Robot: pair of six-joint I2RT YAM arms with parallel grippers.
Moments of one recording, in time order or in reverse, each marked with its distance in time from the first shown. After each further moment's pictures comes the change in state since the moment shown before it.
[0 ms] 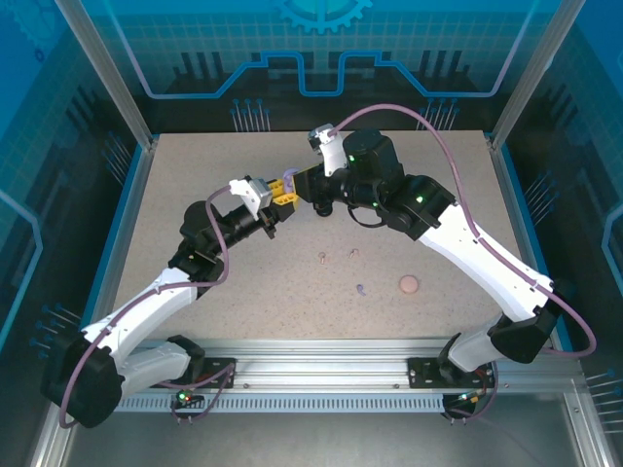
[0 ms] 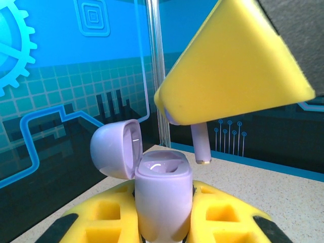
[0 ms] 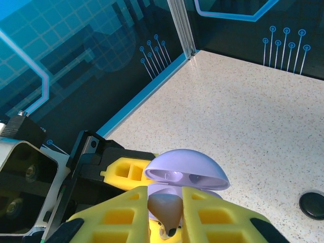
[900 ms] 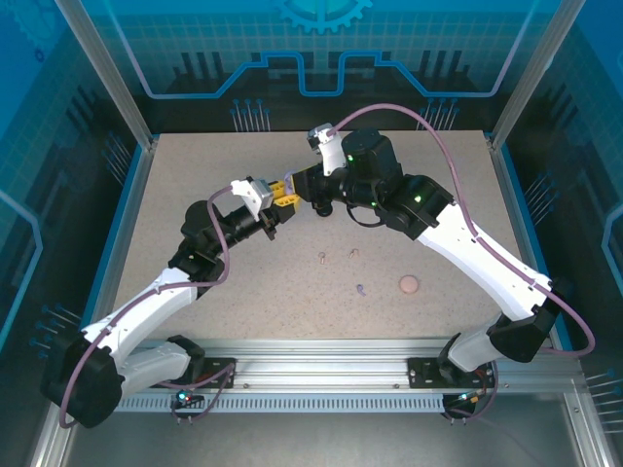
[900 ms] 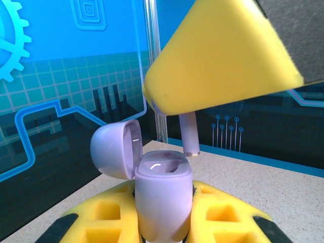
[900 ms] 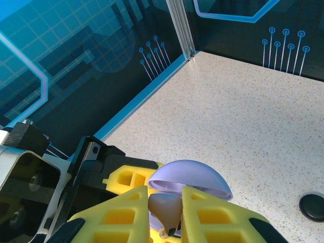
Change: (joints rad) left arm 0.000 0.000 0.000 -0.021 0.011 0.003; right arm 0.000 0.006 0.000 0.010 0.004 0.000
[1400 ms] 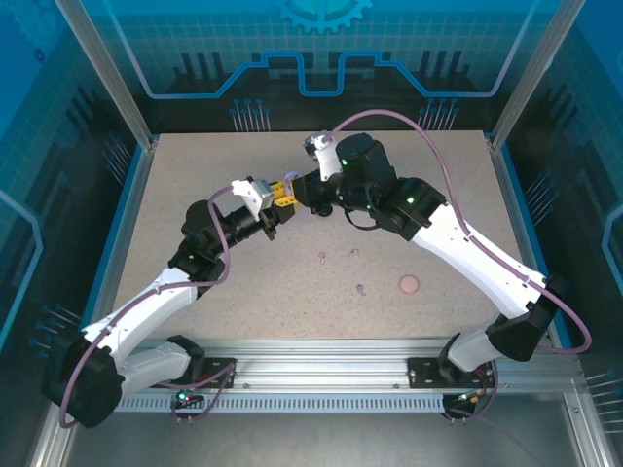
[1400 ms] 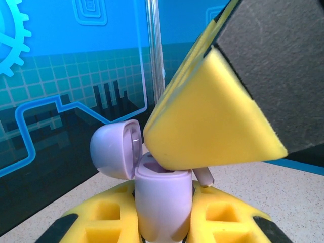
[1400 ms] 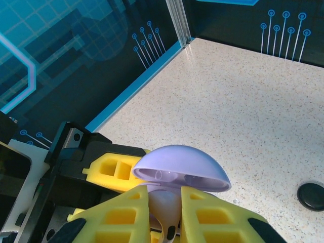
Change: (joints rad) left arm 0.000 0.000 0.000 -0.018 -0.003 0.000; right arm -0.001 0.009 -0.047 0.009 0.003 -0.006
